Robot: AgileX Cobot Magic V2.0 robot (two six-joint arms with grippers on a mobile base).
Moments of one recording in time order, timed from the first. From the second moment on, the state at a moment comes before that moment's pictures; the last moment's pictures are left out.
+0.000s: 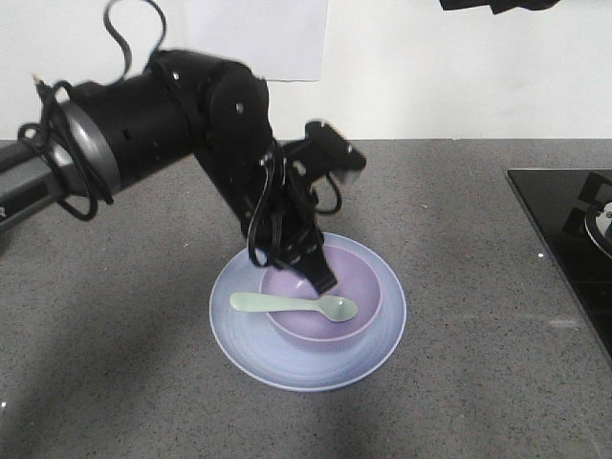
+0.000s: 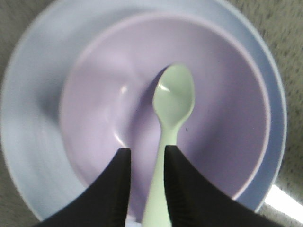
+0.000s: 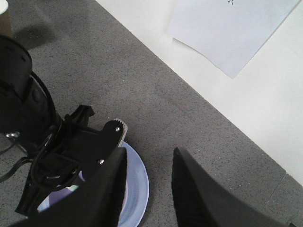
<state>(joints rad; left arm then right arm) -0.66 1.91 -1.82 -0.12 1.22 0.36 0.34 1.46 -2.02 0.28 1.28 -0.48</state>
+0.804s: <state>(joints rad) -0.58 1.47 -2.07 0.62 1.21 0.09 0.34 1.45 -2.02 0.16 0.91 -0.34</state>
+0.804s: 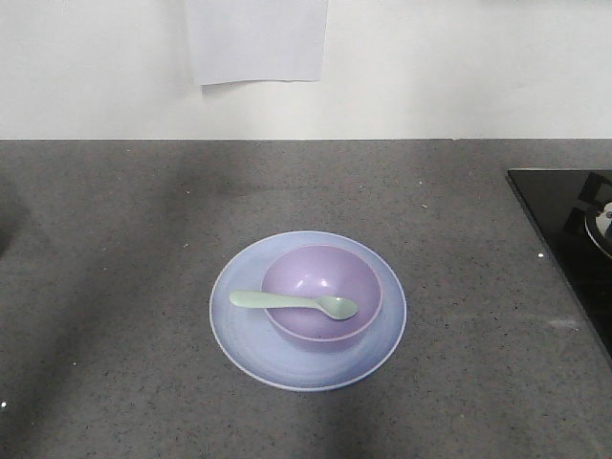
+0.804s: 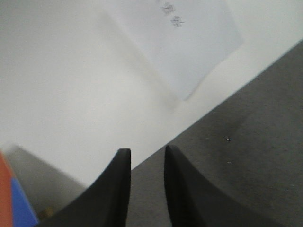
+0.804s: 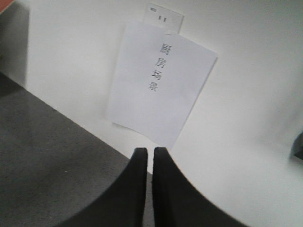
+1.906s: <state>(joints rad) 0.22 1.56 -1.87 0.16 1.15 -0.09 0.34 1.41 -2.02 0.11 1.09 -0.31</state>
